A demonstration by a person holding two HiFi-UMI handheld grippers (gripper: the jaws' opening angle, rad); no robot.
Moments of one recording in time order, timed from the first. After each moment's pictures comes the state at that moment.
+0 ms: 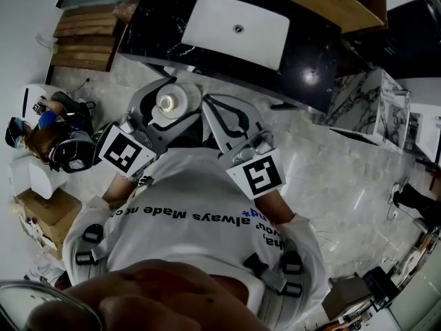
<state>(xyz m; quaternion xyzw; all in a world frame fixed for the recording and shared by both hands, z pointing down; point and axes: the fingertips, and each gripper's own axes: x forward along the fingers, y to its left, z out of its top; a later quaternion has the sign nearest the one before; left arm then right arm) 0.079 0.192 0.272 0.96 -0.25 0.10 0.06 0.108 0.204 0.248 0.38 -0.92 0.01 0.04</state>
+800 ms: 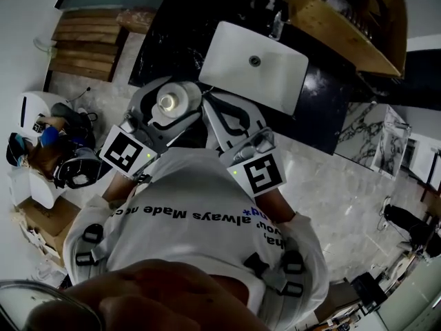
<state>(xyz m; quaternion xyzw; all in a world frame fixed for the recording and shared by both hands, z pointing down) 0.005 0.007 0.280 0.96 -0.27 0.09 0.06 0.032 0.013 0.246 0.37 -0.93 -0.01 0.04</state>
